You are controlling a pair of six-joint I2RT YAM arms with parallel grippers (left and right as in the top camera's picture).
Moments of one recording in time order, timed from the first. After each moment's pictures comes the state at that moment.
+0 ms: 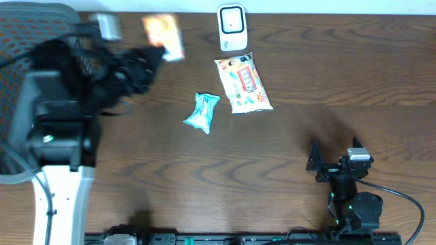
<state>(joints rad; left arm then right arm) -0.01 1.18 1.34 -0.51 0.71 -0.56 0.01 0.01 0.01 -0.07 -0.03 0.05</state>
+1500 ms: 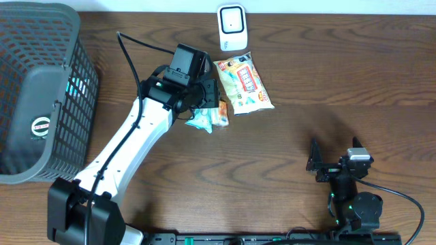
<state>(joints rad) -0.42 1.62 1.34 -0.71 0.17 -0.41 0.01 0.01 0.01 -0.07 -0.03 0.05</state>
